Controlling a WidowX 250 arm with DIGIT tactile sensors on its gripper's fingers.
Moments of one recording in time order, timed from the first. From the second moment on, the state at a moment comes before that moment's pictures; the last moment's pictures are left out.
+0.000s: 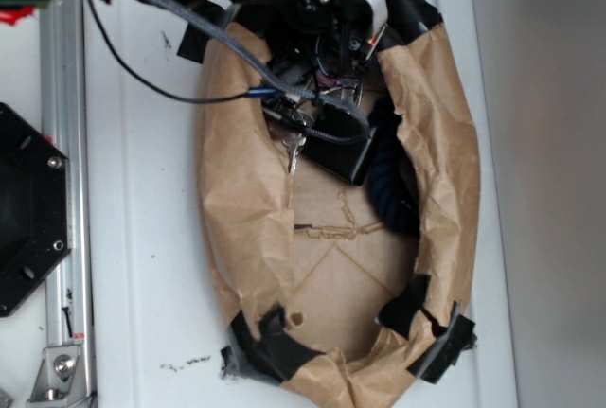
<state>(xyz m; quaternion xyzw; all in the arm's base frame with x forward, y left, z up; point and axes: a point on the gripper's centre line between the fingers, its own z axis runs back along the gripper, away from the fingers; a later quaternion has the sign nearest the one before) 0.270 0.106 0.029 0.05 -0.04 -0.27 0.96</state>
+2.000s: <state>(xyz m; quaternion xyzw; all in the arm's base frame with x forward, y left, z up) 0.258 0.085 0.059 0.12 0.01 -0.16 0.98</state>
